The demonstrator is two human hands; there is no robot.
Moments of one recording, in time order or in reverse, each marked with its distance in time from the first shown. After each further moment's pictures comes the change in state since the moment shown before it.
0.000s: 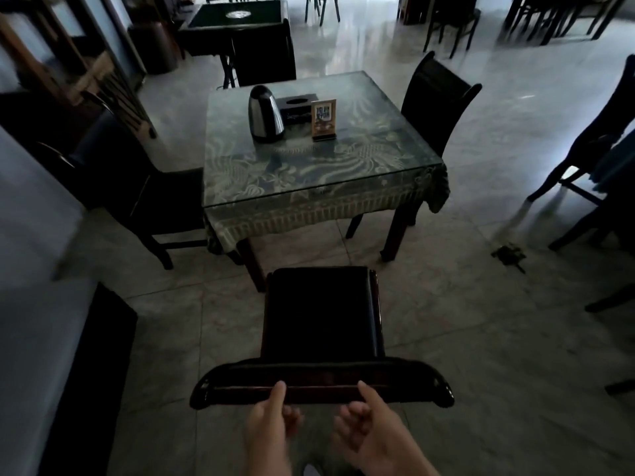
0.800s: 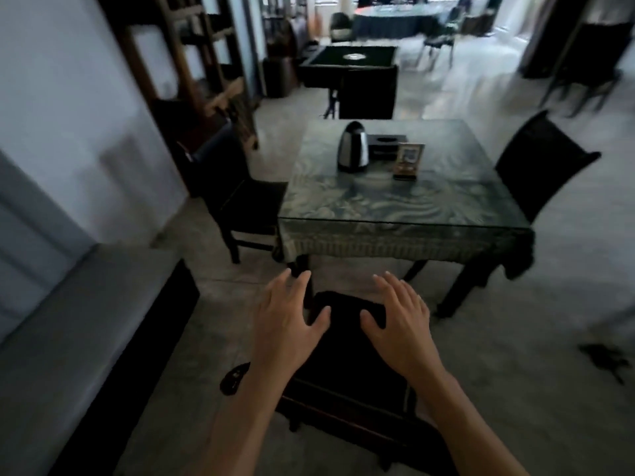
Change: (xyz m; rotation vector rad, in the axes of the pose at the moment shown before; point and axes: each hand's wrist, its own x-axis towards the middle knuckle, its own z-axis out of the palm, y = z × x) left_hand -0.024 0.137 0.038 1.173 0.314 1.309; right_hand -0.006 -0.142 0.104 -1.690 0.003 -1.557
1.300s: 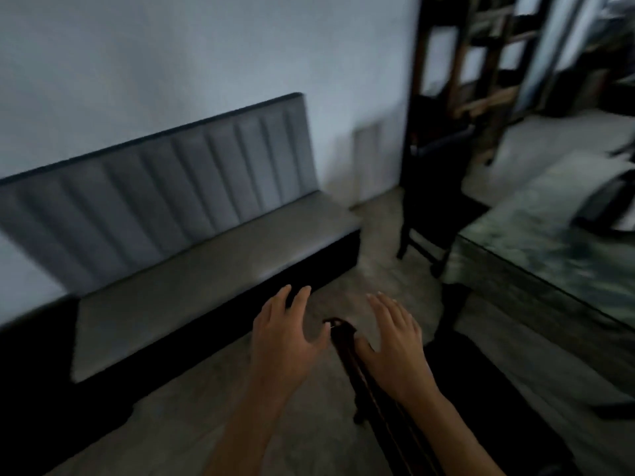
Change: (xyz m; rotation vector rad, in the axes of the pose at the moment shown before) left_hand -0.138 0.010 -0.054 0.251 0.317 -0.793; right_hand -0.003 -0.076 0.043 0.266 -0.395 -0.751
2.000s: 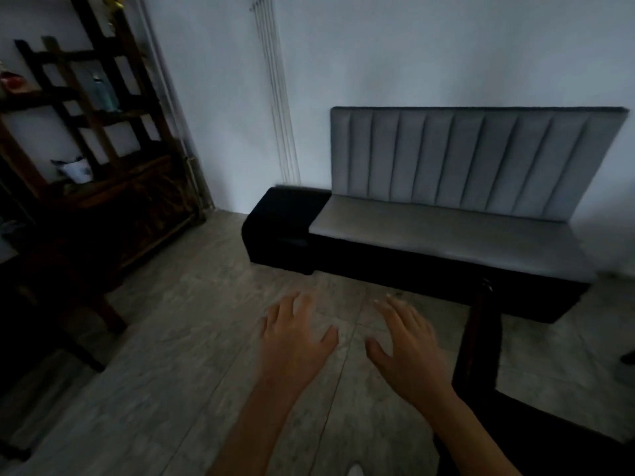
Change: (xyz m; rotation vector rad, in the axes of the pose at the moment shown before) left_hand -0.373 0.116 -0.112 0.300 0.399 -0.816; right_hand -0.223 -0.044 -0.055 0.134 -0.423 -0.881
